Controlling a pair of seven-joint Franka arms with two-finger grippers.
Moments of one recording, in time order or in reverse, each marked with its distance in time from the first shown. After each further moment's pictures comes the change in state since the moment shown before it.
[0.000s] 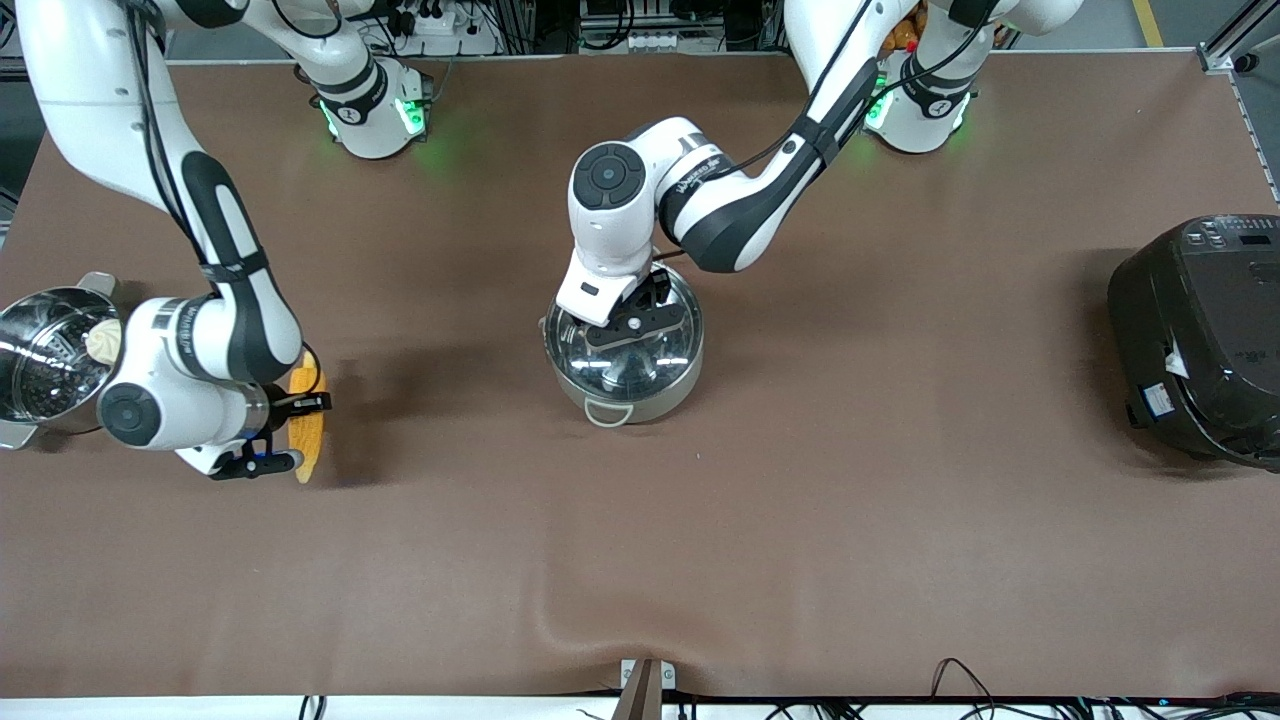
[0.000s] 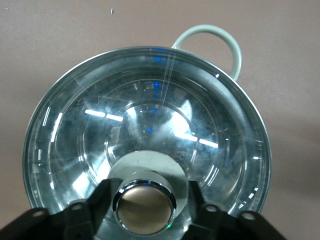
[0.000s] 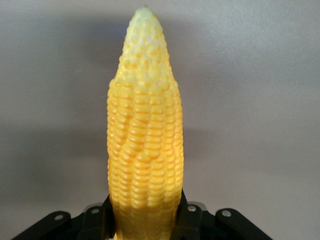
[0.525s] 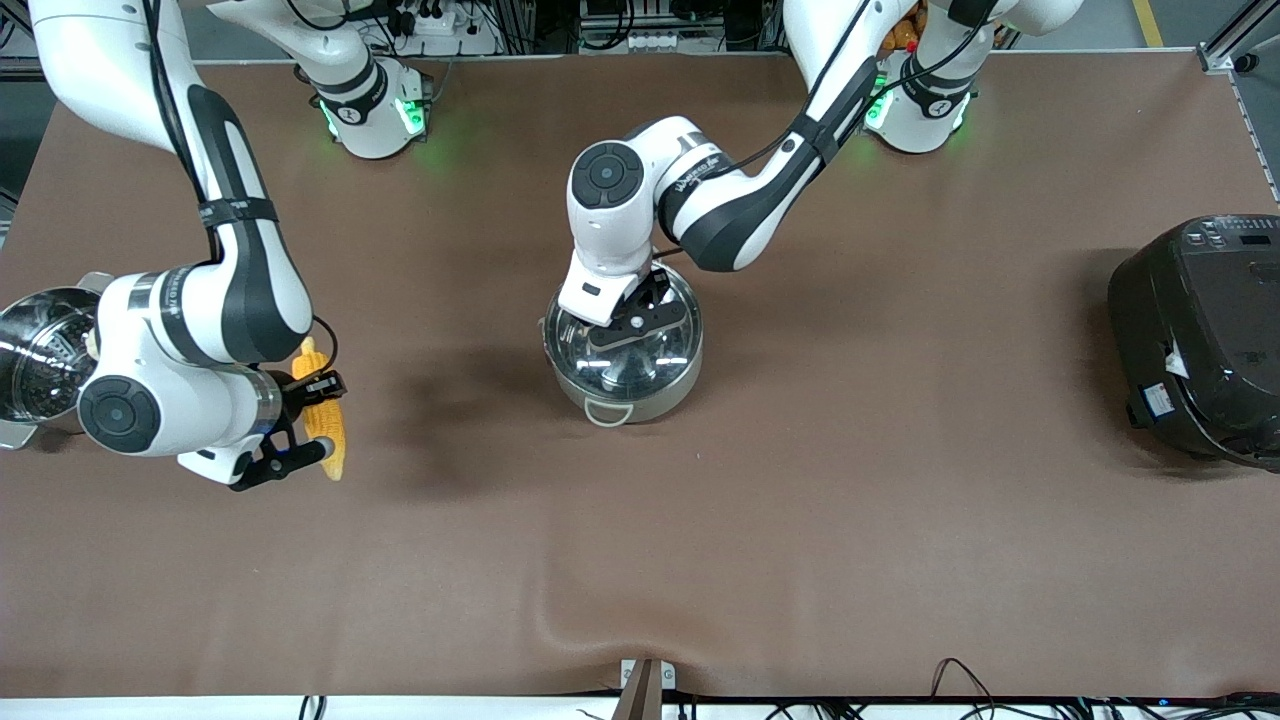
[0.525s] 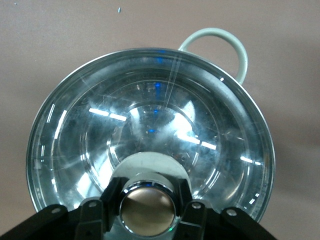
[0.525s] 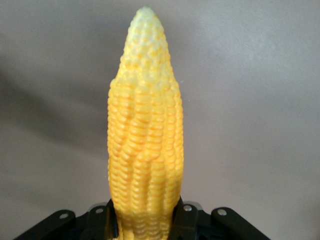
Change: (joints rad) left arm -0.006 0.000 0.003 0.002 0.006 -0.007 -0.048; right arm 0.117 -0.038 0.009 0.208 0.000 -0.250 -0.111
